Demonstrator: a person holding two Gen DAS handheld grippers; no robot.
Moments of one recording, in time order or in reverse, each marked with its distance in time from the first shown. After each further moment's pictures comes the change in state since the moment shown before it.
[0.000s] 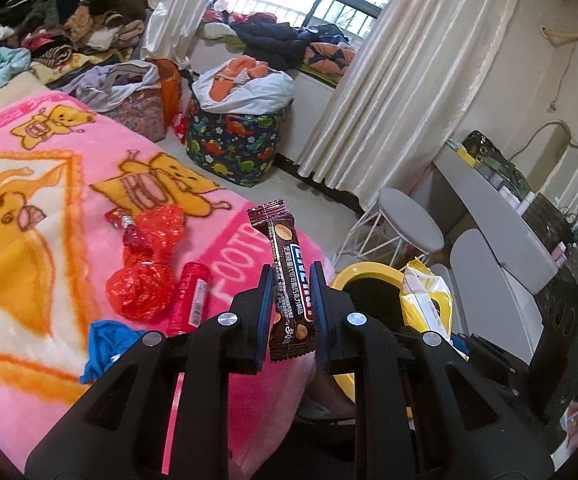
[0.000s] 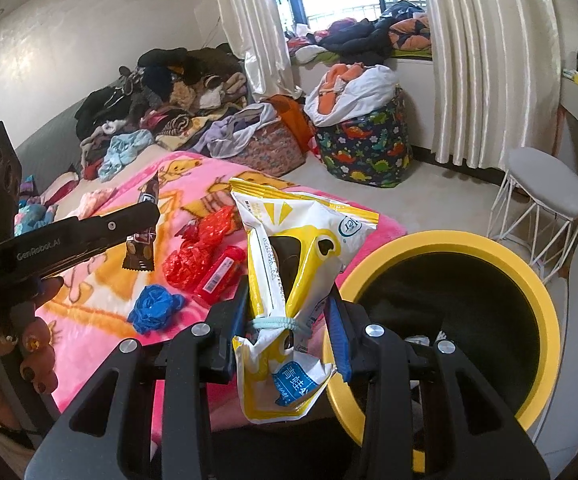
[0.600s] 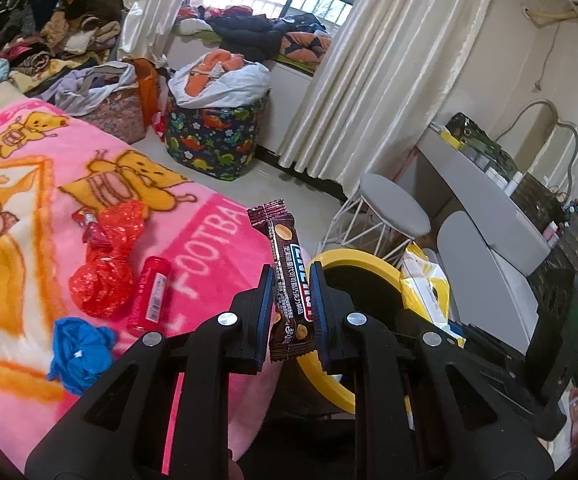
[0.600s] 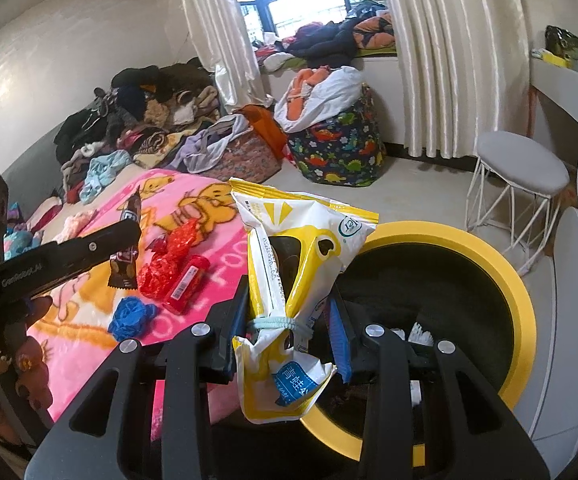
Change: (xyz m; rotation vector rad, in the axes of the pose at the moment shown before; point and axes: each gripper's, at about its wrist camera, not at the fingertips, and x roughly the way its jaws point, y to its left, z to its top) left arm 0.016 -0.032 -0.009 0.058 0.030 -0.041; right arm -0.015 -0.038 -0.009 0.097 -0.029 -0.056
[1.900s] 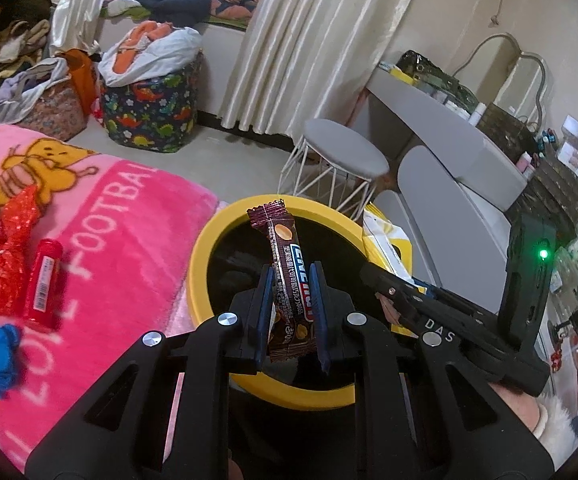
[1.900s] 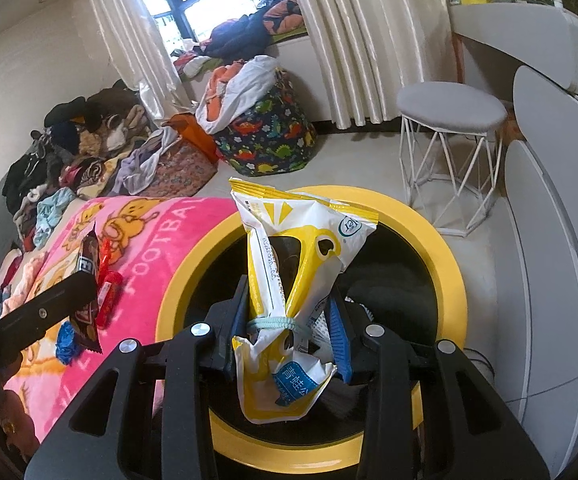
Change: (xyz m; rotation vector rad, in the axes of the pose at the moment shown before) left arm 0.066 -0.075 -0.034 0.151 0.150 -0.126; right arm 0.006 -0.094 -0.025 0.218 0.021 -0.152
